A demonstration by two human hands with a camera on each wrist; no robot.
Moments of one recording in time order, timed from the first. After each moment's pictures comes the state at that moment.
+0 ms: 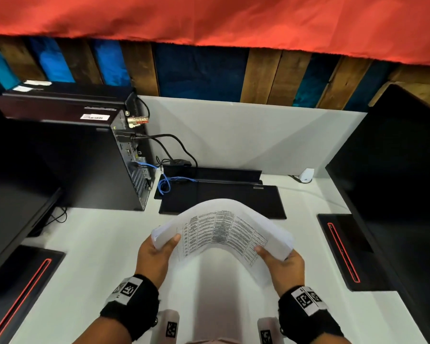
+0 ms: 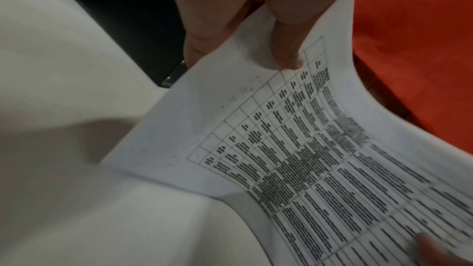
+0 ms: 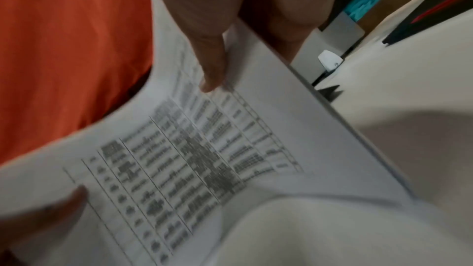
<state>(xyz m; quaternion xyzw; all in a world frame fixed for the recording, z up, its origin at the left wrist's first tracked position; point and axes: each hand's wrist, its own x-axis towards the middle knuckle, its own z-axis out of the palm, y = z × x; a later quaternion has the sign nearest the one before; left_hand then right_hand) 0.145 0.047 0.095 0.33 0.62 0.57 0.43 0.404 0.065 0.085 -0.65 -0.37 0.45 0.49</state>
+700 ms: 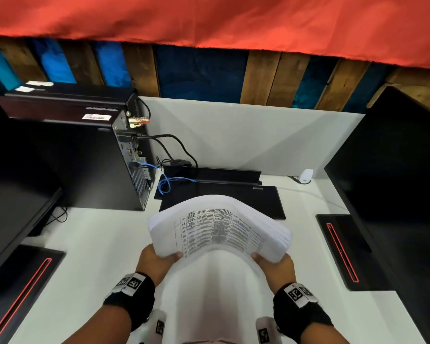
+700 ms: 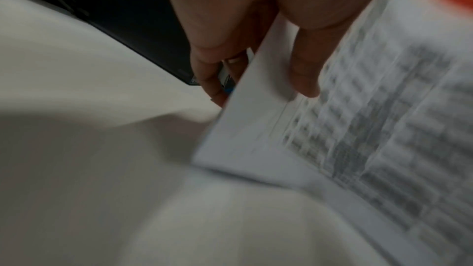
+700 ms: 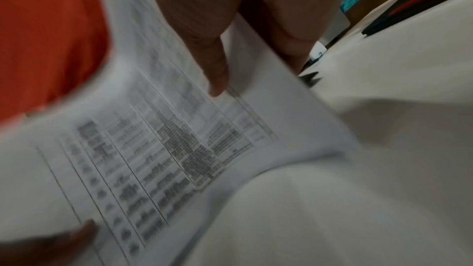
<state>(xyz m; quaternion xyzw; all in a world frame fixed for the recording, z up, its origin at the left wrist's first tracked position) 0.124 0.053 0.047 0.34 0.72 0.42 0.43 0.404 0.071 0.062 -0.69 -0.37 0.47 0.41</state>
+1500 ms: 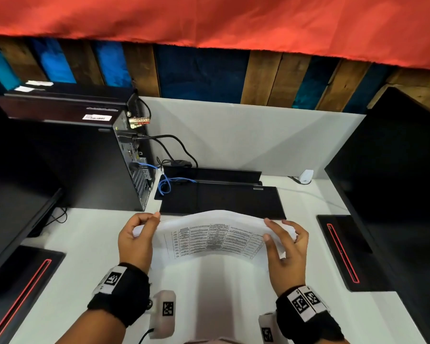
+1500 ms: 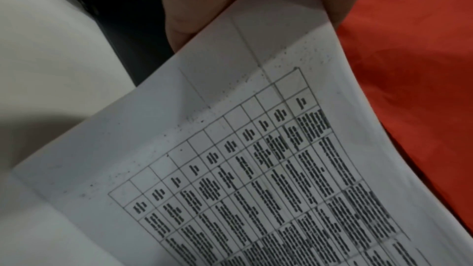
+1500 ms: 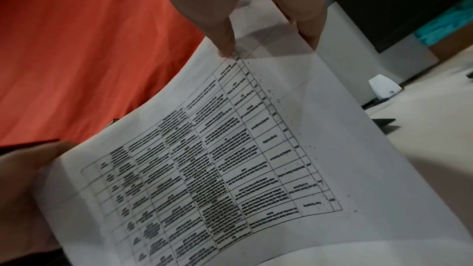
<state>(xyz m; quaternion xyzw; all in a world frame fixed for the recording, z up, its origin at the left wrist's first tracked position) 0.123 0.057 0.124 0.29 0.60 0.65 0.36 0.399 0.065 0.100 -0.57 -0.60 0.23 0.51</state>
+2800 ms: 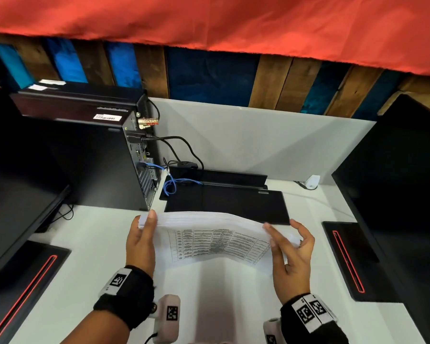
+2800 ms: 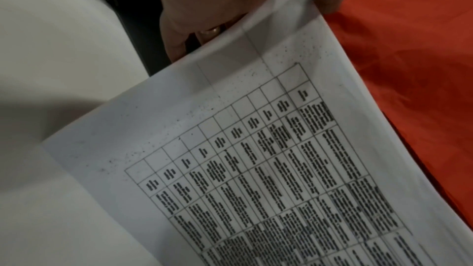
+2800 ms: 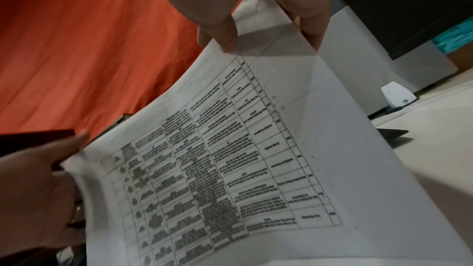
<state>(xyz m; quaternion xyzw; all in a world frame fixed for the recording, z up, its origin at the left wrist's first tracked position) 0.121 0.055 0.116 0.23 0.58 0.66 0.42 0.396 0.062 0.110 -0.55 -0.66 0.17 0.48</state>
